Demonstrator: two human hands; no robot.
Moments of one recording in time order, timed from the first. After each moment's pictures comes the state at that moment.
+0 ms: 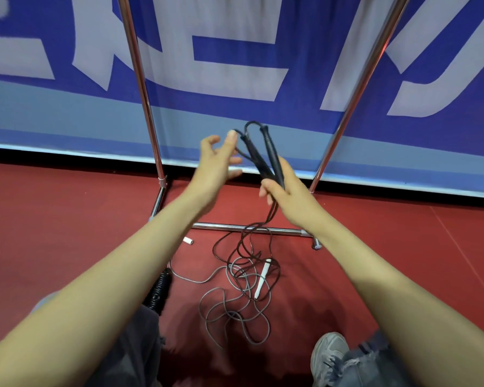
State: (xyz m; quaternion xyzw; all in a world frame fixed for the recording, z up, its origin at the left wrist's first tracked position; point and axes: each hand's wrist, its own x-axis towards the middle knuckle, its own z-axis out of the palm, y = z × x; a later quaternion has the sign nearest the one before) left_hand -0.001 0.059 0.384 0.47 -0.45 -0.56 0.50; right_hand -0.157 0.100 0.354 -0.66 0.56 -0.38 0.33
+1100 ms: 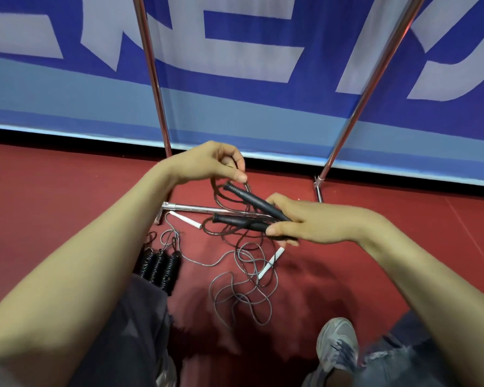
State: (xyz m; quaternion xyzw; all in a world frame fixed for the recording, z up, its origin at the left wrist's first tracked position) left_hand 0.062 0.036 0.375 0.40 -0.75 -0.51 0.15; right_hand -0.155 0.147 0.387 -0.77 0.47 0.03 0.44
